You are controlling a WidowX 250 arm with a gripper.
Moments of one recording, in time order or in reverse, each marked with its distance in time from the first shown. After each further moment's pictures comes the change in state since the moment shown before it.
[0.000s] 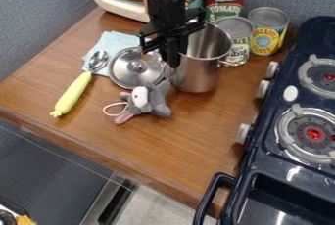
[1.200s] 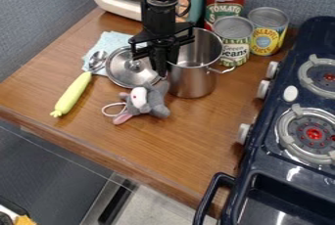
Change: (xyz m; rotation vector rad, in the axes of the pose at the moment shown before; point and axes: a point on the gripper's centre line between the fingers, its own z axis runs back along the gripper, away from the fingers) arm 0.020 0.010 -0.023 0.120 0.019 -0.068
